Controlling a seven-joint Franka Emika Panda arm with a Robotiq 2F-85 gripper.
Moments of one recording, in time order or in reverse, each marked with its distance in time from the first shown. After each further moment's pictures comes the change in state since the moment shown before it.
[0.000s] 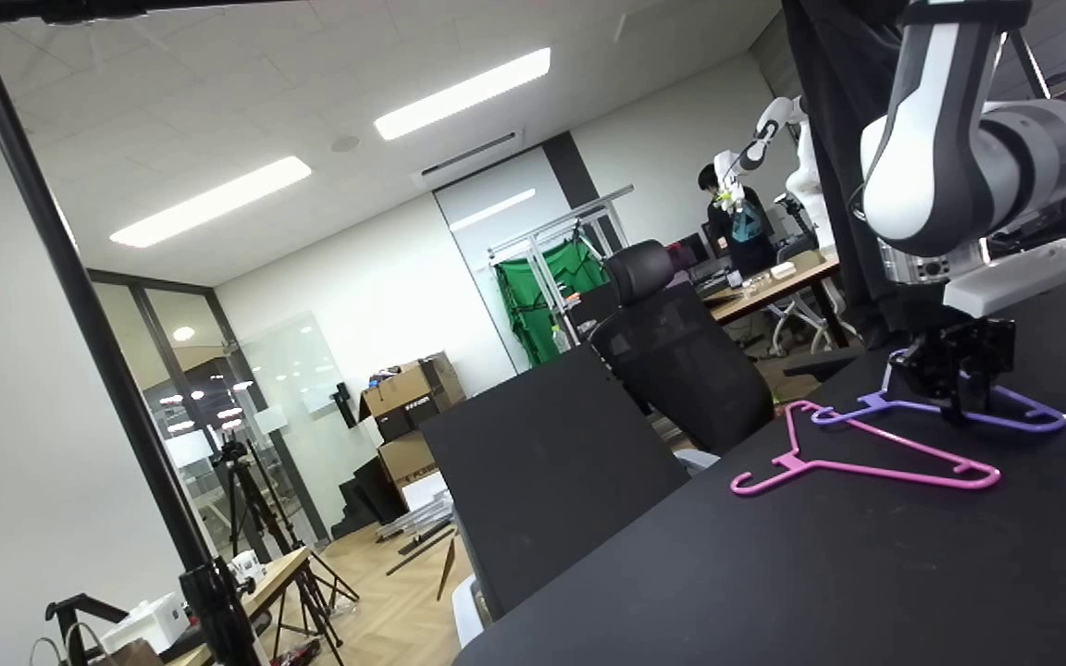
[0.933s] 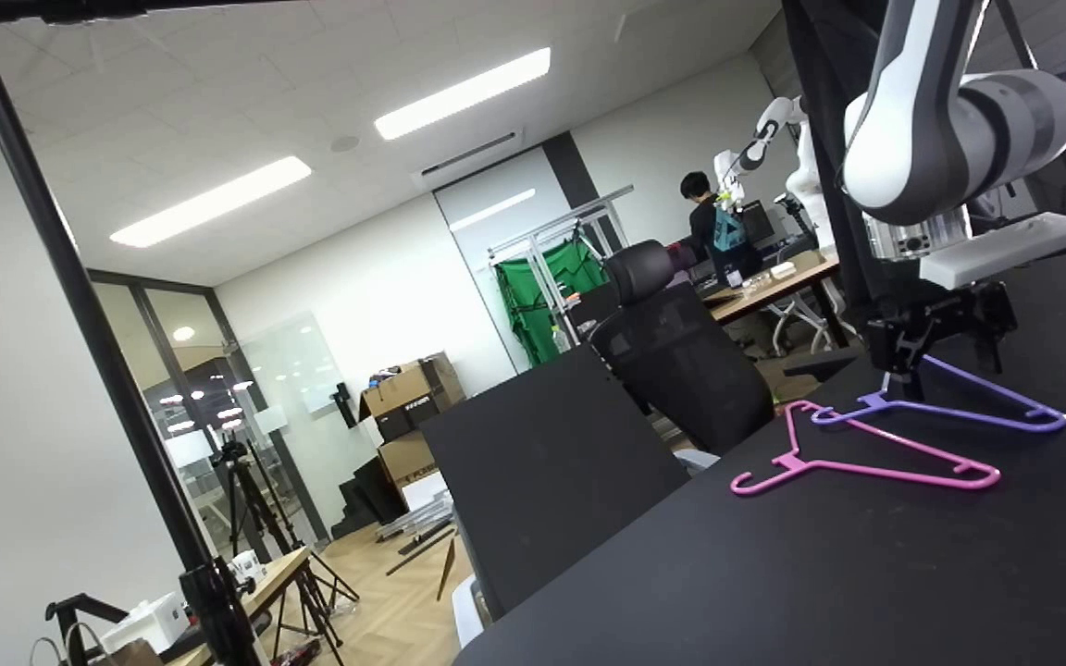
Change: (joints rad) arm 0.001 -0.057 -0.001 -0.007 0.002 -0.072 0.056
